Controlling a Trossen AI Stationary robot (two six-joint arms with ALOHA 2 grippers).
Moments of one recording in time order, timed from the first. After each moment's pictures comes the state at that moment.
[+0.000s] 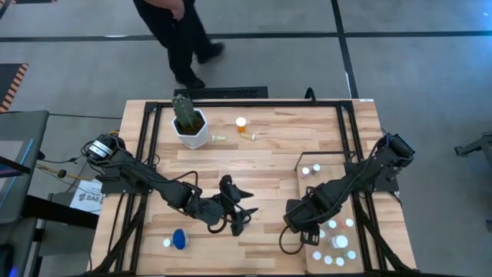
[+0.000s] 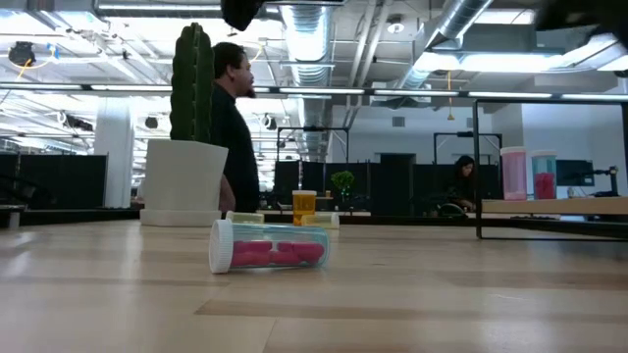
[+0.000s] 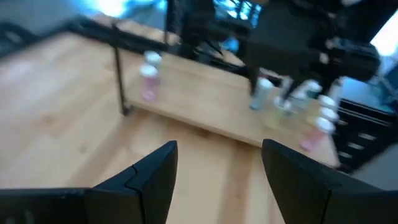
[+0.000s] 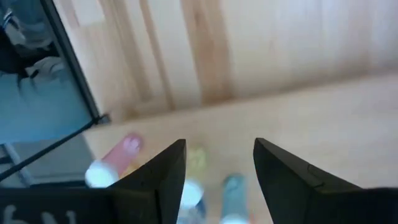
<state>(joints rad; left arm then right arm) -0.49 1.65 1.17 0.02 -0.61 -0.52 0.56 1.68 1.45 -1.22 -0.14 0.80</state>
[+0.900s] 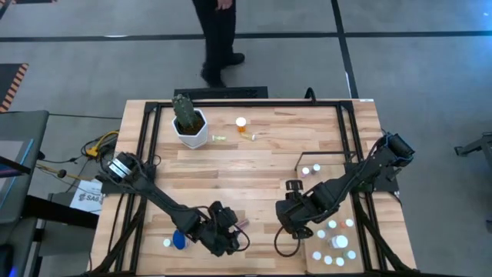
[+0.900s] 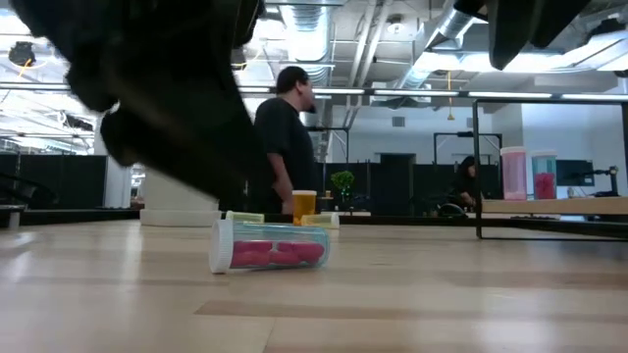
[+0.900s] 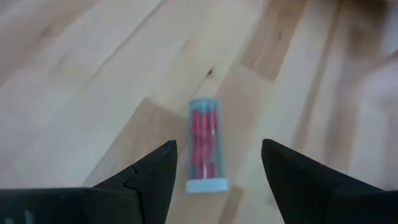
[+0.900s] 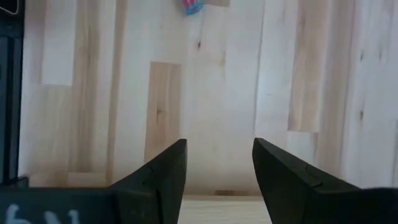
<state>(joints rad) -0.63 1.93 1.17 -0.23 -0.55 -1.02 0.55 1.68 1.43 -1.03 0.21 0.44</state>
